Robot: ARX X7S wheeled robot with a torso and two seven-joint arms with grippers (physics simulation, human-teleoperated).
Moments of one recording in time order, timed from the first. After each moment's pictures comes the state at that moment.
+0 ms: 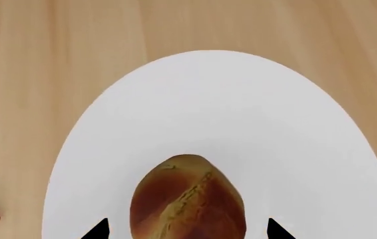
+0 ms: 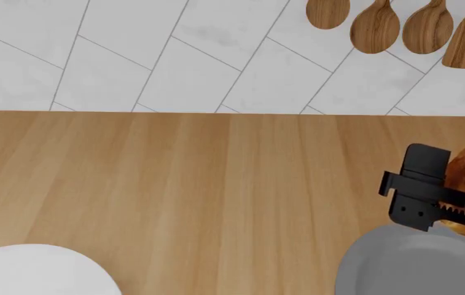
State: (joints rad) left arm -1.30 -1.34 0.96 0.59 -2.60 -0.93 -1.18; right arm 1.86 1.19 -1.51 -0.29 2.45 0.51 1.25
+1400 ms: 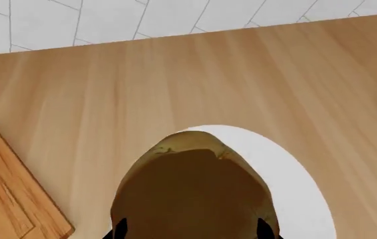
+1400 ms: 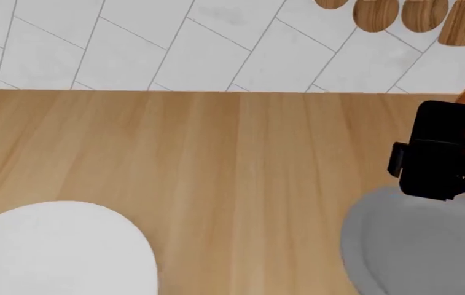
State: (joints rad) left arm -1.54 -1.32 0.80 0.51 -2.67 -0.98 -1.24; right arm 1.94 1.29 -1.38 -0.46 2.29 0.55 1.15
